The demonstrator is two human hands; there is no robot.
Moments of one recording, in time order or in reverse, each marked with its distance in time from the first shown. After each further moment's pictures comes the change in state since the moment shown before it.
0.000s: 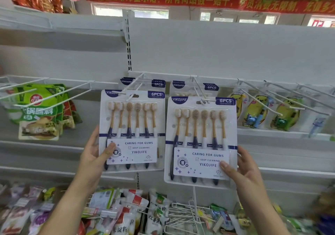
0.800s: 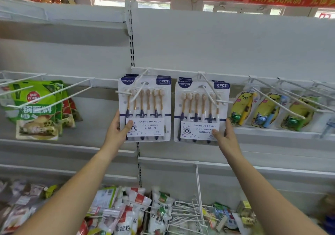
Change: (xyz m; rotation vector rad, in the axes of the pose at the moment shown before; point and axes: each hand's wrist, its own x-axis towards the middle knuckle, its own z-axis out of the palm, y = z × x) left_hand 0.121 -0.049 0.018 0.332 -0.067 -0.017; right_hand 0.155 0.051 0.037 -0.387 0.072 0.067
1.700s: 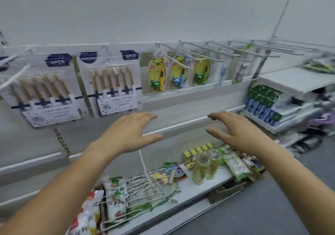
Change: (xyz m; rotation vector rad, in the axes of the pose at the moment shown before) left_hand -0.120 0.129 0.183 1.049 -0.942 0.570; right_hand -0.168 -0.016 -0.221 -1.083 -0.095 -0.163
